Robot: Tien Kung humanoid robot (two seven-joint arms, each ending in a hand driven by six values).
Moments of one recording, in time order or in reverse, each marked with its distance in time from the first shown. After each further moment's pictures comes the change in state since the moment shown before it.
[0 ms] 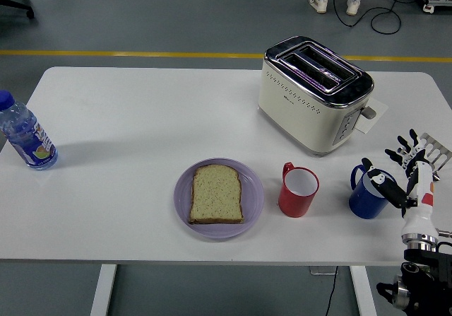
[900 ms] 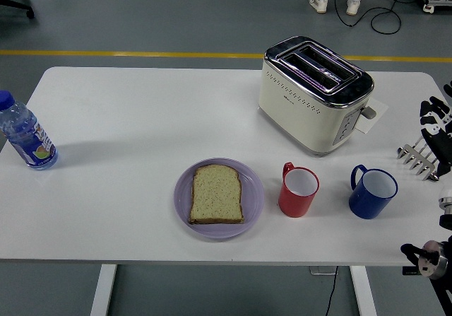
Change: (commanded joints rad) left arm -0.009 0.007 -0.010 0.001 0.011 0.000 0.001; right arm -0.045 -0.009 0.236 0.315 0.057 0.108 -0.180
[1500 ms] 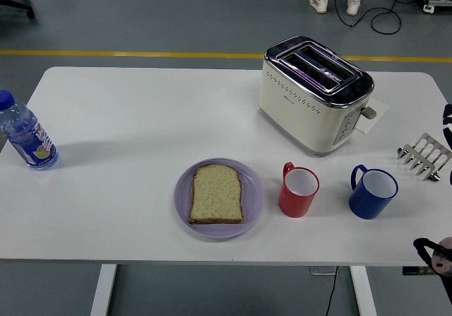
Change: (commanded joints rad) left arm -0.006 0.006 -0.006 -0.001 0.000 -0.001 0.001; right arm -0.039 0.003 0.091 0.074 0.095 -0.039 -0.146
